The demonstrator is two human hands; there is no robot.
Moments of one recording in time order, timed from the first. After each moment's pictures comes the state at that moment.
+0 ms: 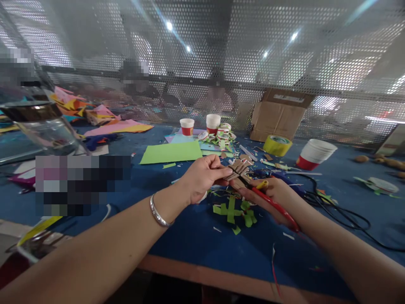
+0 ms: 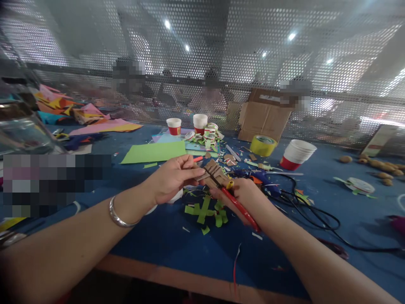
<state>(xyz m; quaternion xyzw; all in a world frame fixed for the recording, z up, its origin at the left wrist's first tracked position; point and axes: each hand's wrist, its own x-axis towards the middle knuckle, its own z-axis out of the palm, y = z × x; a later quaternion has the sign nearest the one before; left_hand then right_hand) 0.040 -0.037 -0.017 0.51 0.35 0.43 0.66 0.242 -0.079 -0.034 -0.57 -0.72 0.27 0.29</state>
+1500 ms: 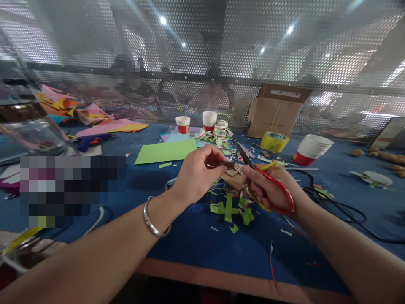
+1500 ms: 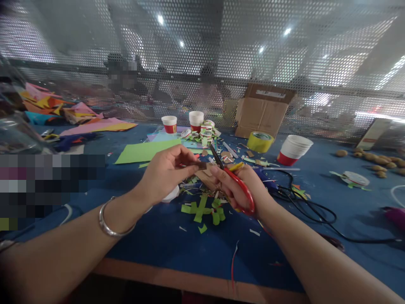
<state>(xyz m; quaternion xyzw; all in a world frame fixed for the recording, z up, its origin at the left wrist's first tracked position) 0.036 -0.035 -0.020 0.68 0.37 0.48 0.41 0.239 -0.073 -0.025 -0.55 -0.60 0.45 0.38</state>
